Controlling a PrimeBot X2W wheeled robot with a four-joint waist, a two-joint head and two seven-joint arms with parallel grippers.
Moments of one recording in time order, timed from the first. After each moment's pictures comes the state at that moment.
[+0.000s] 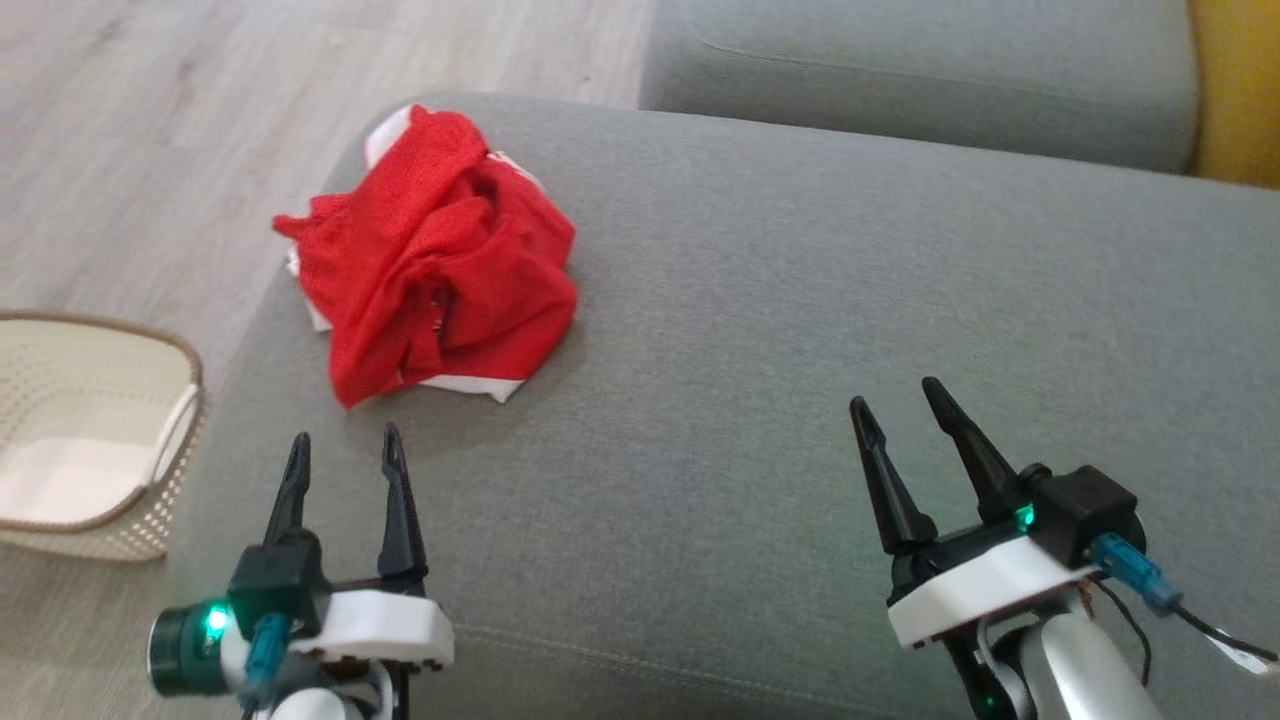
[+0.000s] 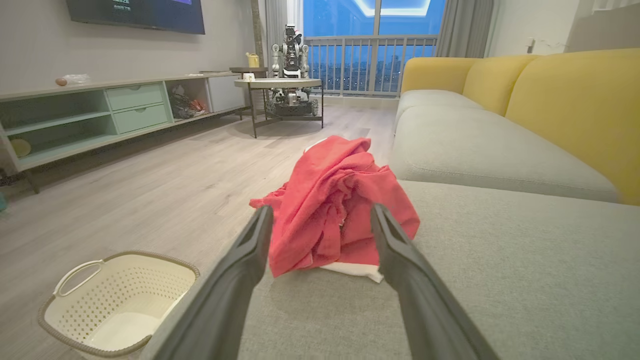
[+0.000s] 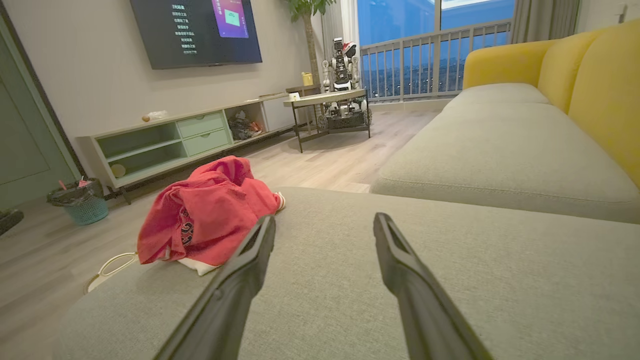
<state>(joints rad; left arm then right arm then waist) 0.05 0.05 -0.21 0.07 -0.08 0.23 -0.25 -0.07 -0.04 0.15 0.17 0.21 0.13 -0.25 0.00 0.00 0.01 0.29</state>
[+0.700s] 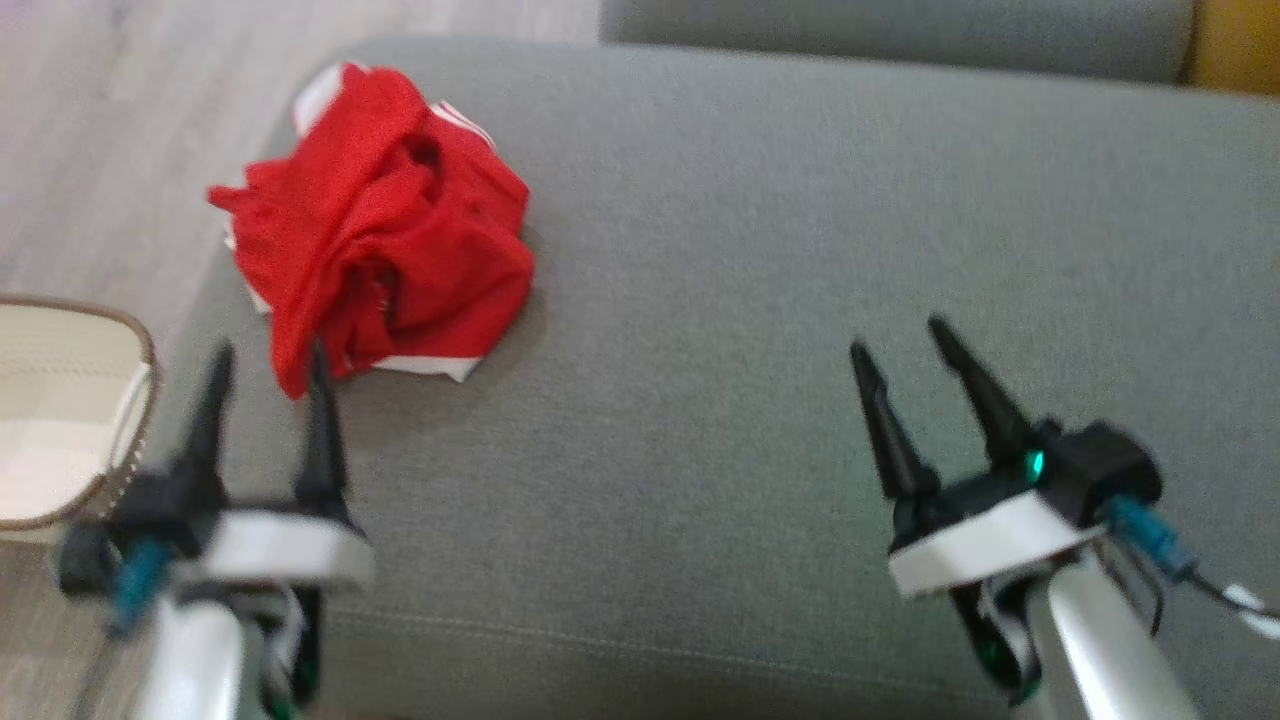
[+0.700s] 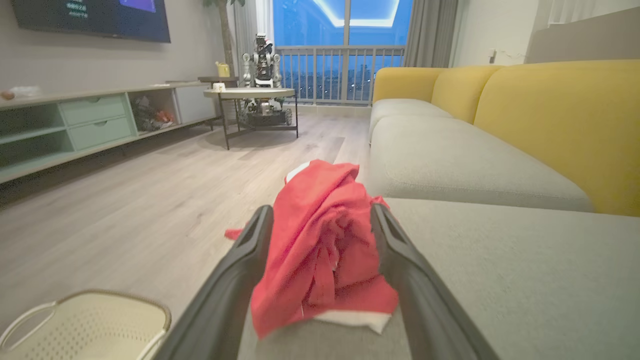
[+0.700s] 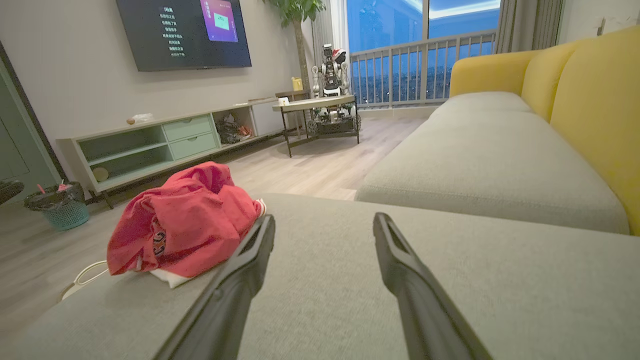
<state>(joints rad) -0.07 0.11 -0.07 0.07 -0.14 0.04 -0.25 -0.13 -0.04 0.15 0.11 0.16 0.13 -0.25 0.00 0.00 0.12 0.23</state>
